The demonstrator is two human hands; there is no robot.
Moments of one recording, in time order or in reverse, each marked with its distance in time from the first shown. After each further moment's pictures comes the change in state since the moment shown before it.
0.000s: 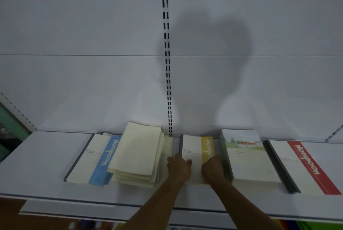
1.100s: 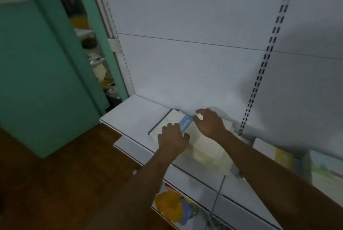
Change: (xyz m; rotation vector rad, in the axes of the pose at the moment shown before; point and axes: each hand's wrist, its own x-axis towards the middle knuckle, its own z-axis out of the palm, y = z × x) left_hand -0.079 -0.116 -0.182 0.248 0.499 -0.129; right_hand -0.113 -0.181 0.084 -0.299 -0.265 -1.057
